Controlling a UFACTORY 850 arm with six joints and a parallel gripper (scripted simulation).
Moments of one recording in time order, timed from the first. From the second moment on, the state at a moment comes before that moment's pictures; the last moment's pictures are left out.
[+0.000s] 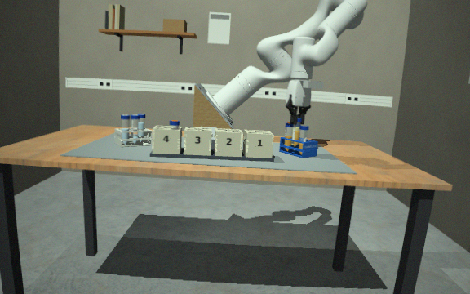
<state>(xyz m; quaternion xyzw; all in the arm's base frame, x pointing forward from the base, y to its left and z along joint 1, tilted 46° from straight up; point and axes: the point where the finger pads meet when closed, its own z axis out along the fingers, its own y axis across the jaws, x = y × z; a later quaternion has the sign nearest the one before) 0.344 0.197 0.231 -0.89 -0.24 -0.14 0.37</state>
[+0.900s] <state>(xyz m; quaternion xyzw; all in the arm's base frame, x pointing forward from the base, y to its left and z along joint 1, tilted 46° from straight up) 0.341 0.164 0.262 -0.89 -0.24 -0.14 0.37</state>
